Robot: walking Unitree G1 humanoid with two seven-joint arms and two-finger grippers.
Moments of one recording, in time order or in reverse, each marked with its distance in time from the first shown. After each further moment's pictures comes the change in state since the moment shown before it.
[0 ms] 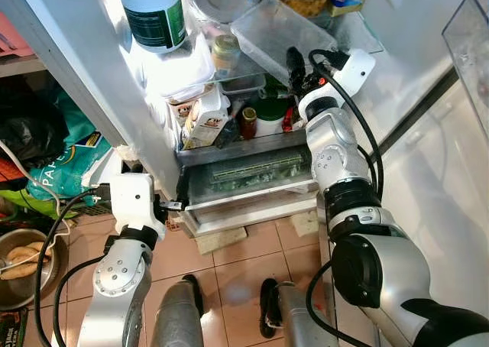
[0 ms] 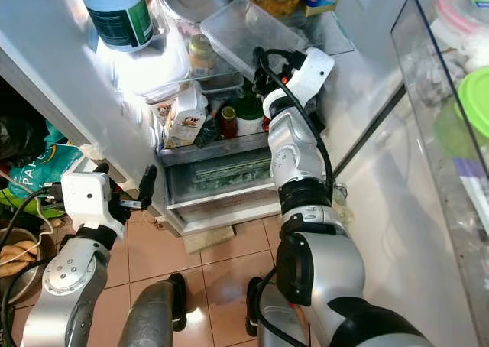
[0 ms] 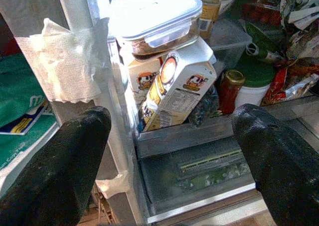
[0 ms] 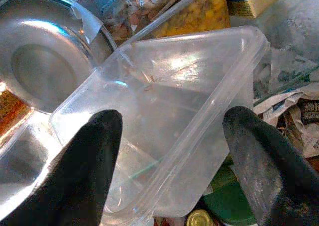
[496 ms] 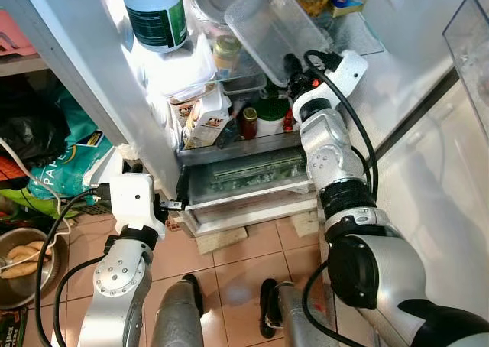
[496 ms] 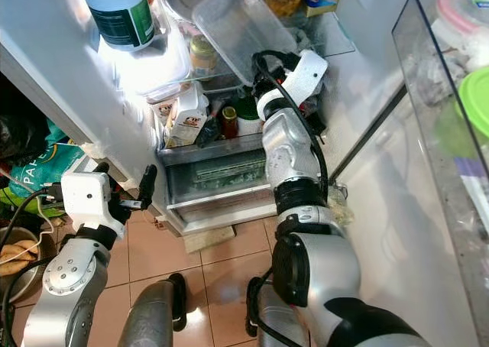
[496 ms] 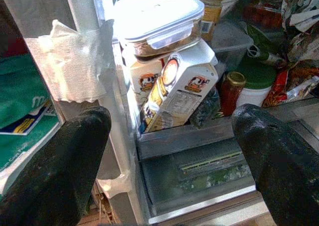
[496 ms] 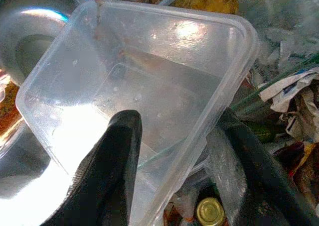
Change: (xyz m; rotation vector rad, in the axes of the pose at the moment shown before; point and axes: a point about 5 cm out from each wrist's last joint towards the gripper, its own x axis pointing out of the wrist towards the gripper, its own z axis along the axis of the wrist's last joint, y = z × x) left arm 0.000 0.000 0.000 0.000 -0.006 0.002; right arm 0.000 0.002 -0.004 0.027 0.023 -0.021
